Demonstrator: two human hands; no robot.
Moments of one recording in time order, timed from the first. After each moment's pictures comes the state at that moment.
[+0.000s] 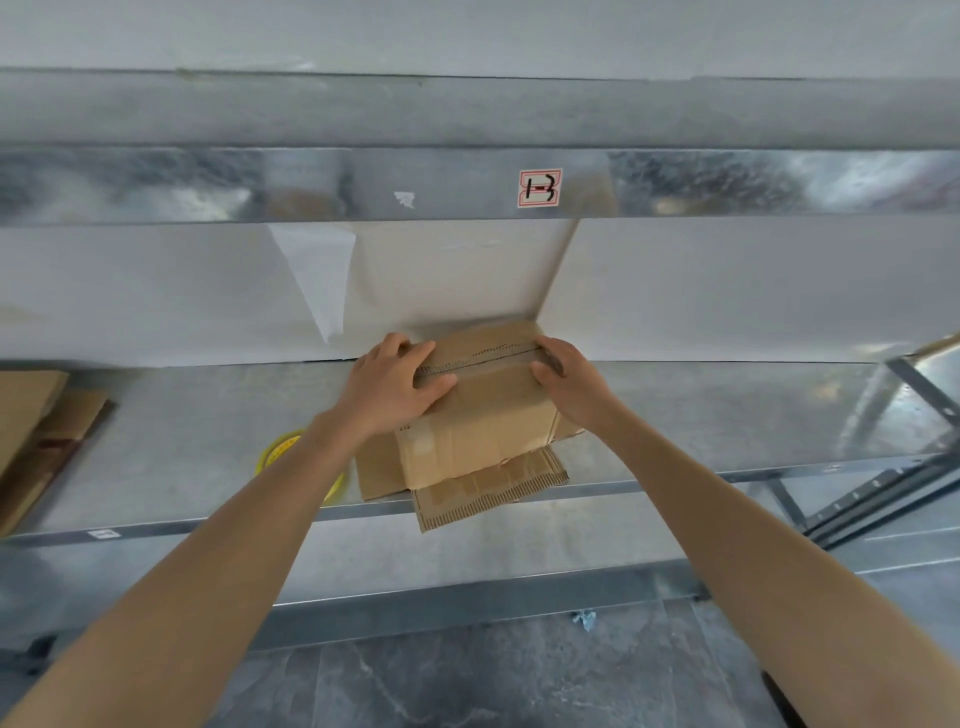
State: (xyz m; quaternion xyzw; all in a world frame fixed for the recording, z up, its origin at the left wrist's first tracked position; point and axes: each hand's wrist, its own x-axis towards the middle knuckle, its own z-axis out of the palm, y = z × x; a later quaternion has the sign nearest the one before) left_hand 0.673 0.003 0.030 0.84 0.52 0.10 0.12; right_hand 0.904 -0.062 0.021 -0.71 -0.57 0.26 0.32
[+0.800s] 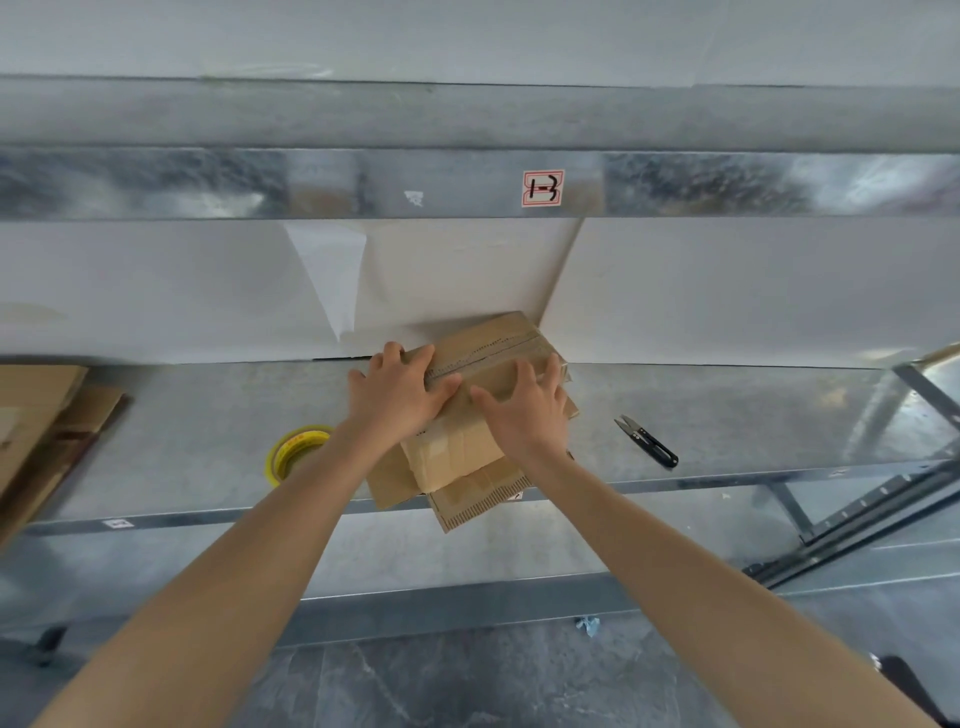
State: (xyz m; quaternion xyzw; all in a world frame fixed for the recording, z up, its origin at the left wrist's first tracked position) left_hand 0.680 -0.017 0.032 0.80 0.58 0.07 0.08; right_hand 0.820 -0.090 0.025 -0.81 -0.48 0.20 0.29
